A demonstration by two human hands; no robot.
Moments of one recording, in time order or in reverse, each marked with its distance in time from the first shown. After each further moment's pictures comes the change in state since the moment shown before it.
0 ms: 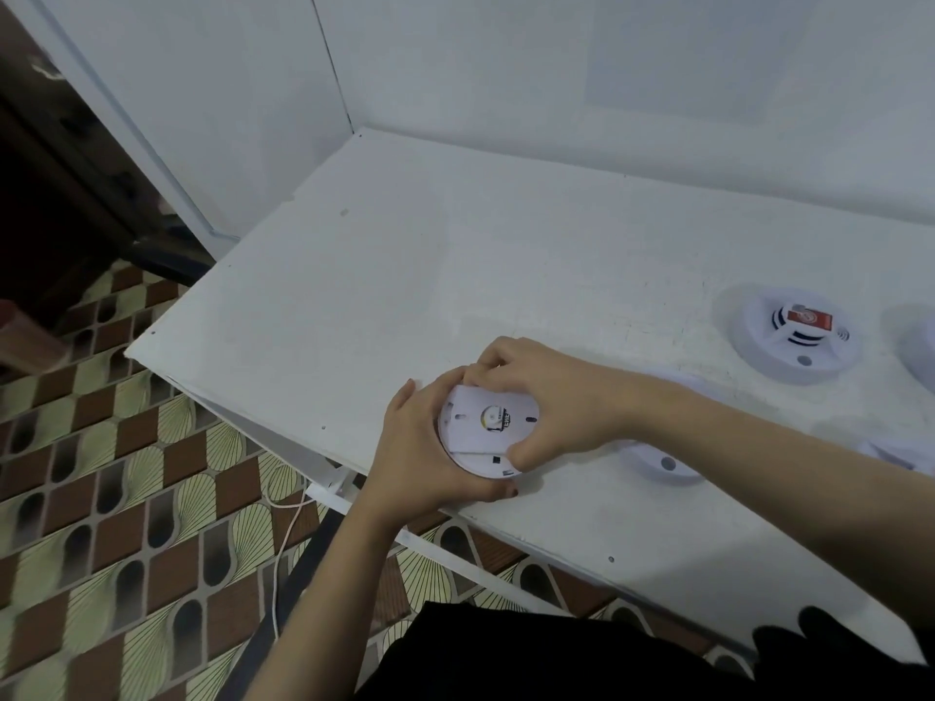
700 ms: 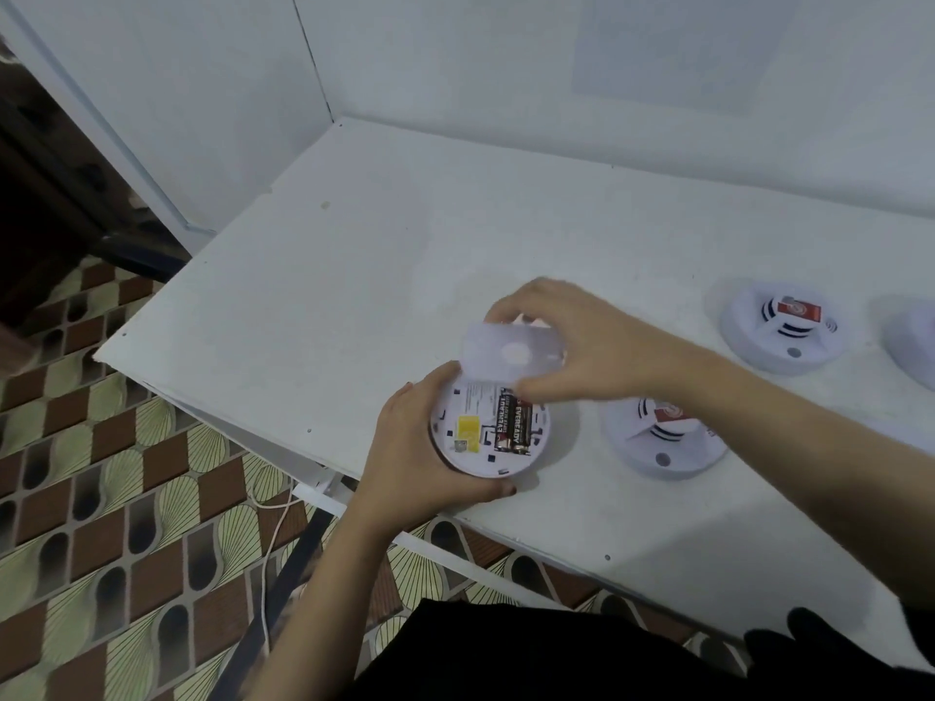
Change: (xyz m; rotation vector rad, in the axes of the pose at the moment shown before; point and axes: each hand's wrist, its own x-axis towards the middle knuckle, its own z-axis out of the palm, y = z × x) left_hand 0.001 -0.003 0.001 -0.025 0.031 0.045; right_hand -0.006 0.026 -0.024 0.018 0.344 0.048
